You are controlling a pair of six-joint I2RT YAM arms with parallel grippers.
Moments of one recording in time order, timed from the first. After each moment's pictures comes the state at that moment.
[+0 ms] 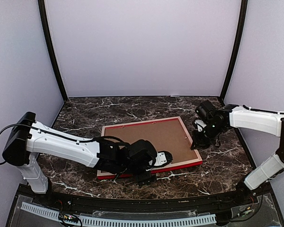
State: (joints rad) left arm -1.30 1.75 1.18 -0.34 -0.24 0.13; right arm 0.56 1.45 0.97 -0.78 -0.12 0.47
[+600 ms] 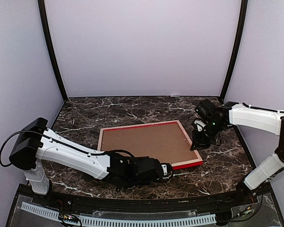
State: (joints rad) left arm -1.41 1.86 1.19 -0.38 -0.67 0.31; right arm 0.55 1.46 1.02 -0.88 -0.19 0.47
